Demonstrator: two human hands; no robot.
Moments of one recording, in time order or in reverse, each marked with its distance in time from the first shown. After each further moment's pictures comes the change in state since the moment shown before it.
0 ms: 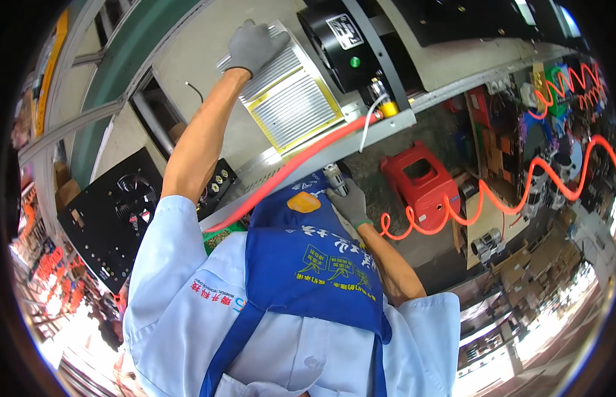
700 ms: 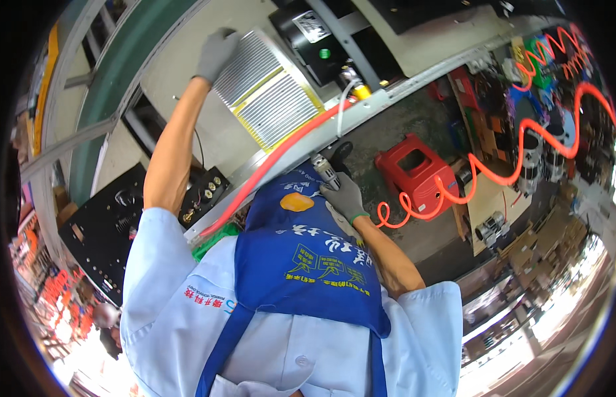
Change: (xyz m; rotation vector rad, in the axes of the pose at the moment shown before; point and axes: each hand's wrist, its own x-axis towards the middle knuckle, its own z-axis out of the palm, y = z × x) left_hand -0.002 -0.031 -0.021 -0.568 -0.023 -0.074; right_hand -0.009 0.004 -0.005 -0.015 -0.010 0.009
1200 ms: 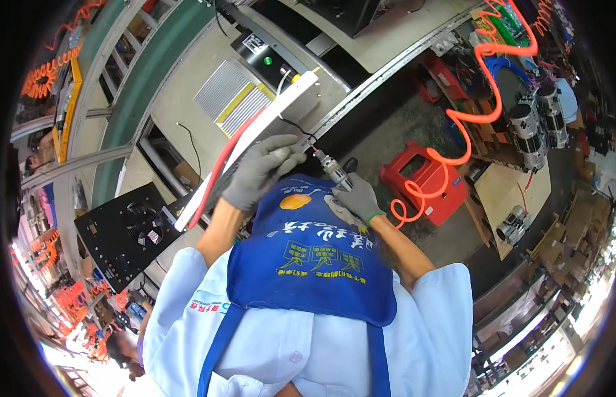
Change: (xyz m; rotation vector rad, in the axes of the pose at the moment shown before) left_hand -0.305 0.158 0.041 -1.267 -0.699 -0.409; right_hand -0.054 0.027 -0.088 0.019 0.034 0.000
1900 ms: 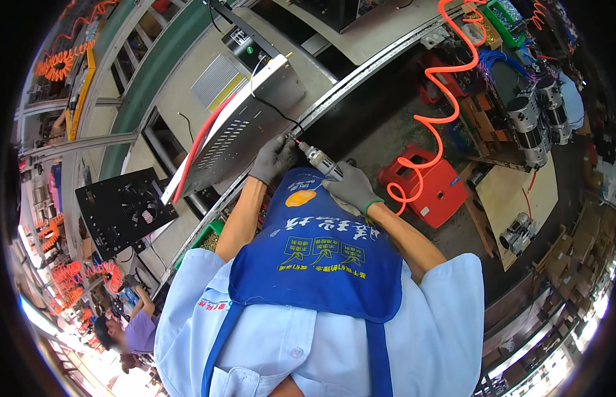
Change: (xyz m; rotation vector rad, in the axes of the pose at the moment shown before) left_hand 0.088 -0.162 -0.077 -0.334 0.175 0.054; right_hand -0.018 0.038 -0.037 -0.010 -0.067 -0.237
